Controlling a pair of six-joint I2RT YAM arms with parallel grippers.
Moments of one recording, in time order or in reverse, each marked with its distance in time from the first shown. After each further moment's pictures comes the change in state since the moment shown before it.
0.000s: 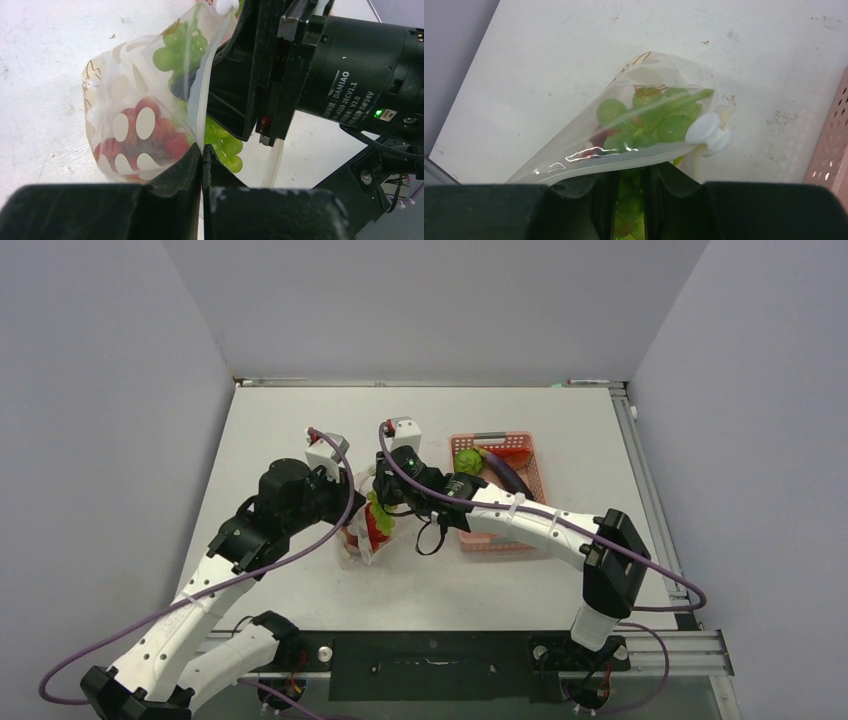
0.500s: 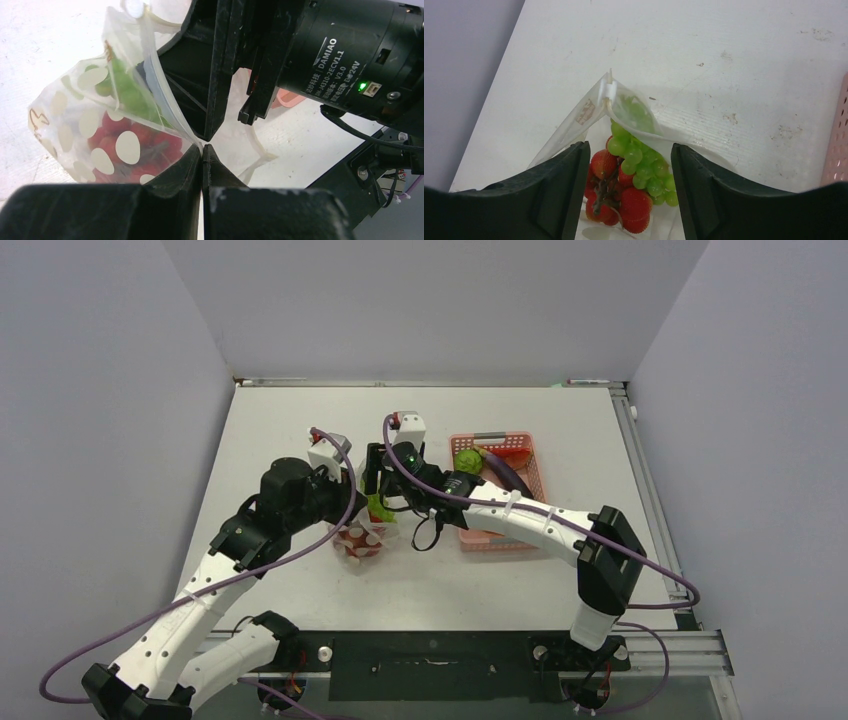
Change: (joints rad) left arm 0.002 0.015 0.000 0.005 0.029 0.000; right arm -0.009 0.027 0.003 0.078 0.061 0.066
